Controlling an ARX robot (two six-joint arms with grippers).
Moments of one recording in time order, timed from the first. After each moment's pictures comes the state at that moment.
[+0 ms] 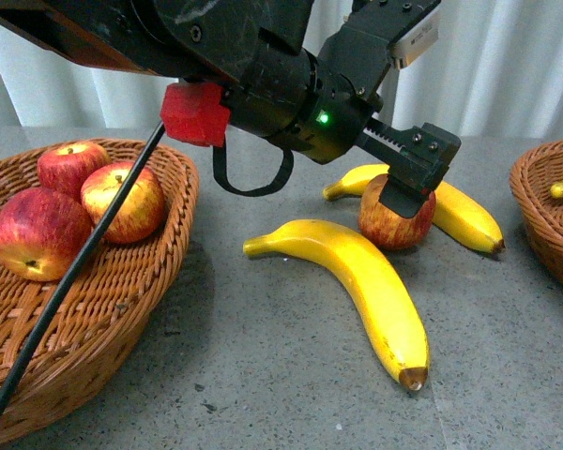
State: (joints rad) left arm -0.52 2.04 1.40 0.11 0.25 0.34; right arm 0.00 0.00 0.01 -0.01 0.00 -0.01
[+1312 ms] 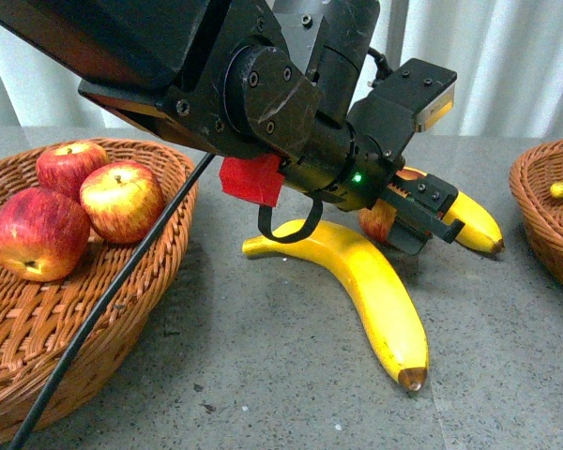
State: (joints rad) left arm -0.56 2.16 1.44 0.14 0.19 0.31; right arm 0.00 0.00 0.01 -0.01 0.00 -0.01
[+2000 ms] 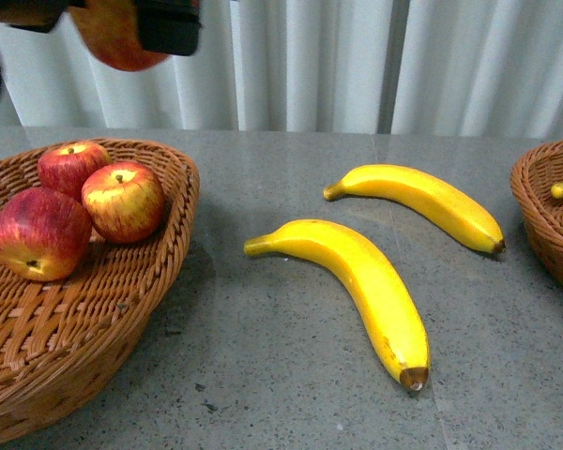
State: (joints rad) left arm -0.45 1.38 0.81 0.43 -0.41 0.08; right arm 0.00 0.00 0.01 -0.01 0.00 -0.01
